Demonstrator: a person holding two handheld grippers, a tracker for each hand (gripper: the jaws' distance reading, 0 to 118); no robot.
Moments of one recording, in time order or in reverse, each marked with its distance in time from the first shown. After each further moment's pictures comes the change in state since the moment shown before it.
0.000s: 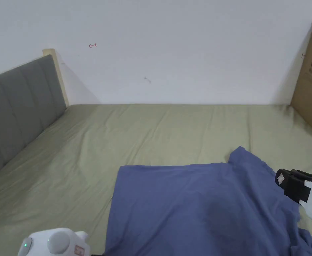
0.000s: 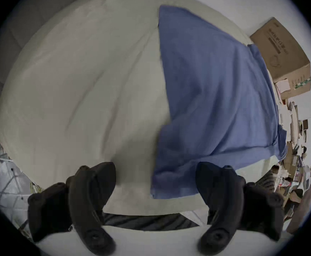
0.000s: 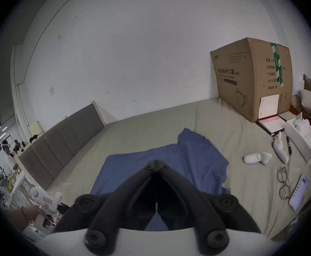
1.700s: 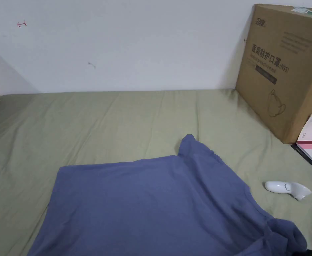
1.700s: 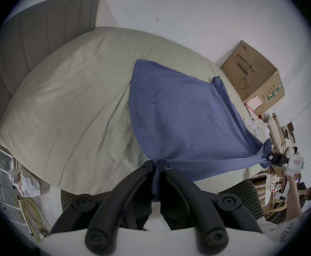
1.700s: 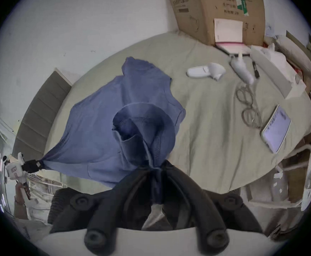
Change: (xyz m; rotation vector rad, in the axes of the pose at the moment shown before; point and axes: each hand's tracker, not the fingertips) left arm 0.030 -0.049 0.112 0.401 -0.141 -0.029; right arm 0.122 -0.058 0.076 -0.501 -0.177 -0.134
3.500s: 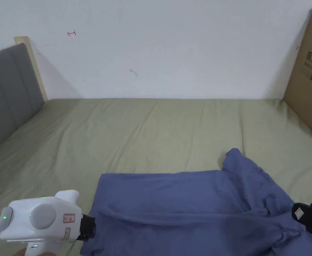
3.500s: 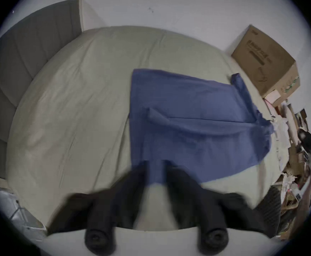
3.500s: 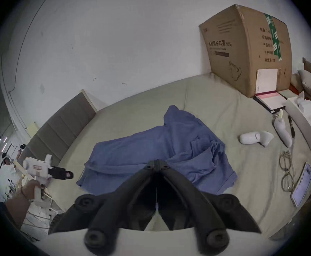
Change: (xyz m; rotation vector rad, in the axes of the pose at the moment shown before) left arm -0.026 0.121 -0.150 -0.124 0.136 -0.116; right arm -0.086 0.077 -0.062 0.311 0.171 0.069
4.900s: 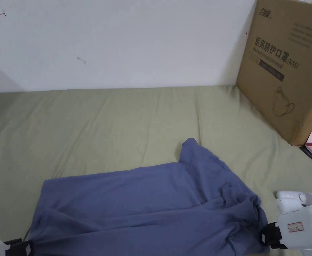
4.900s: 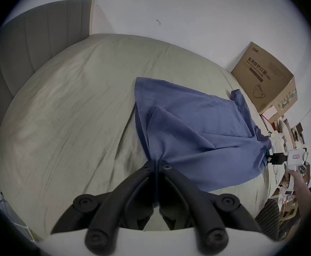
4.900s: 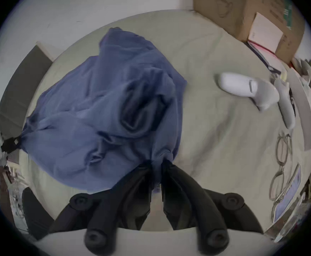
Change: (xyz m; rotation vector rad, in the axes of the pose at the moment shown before) left arm 0.013 -0.029 0.020 0.152 -0.068 0.080; right arm 0.113 -0.011 -0.106 -0.520 -0.261 0.069
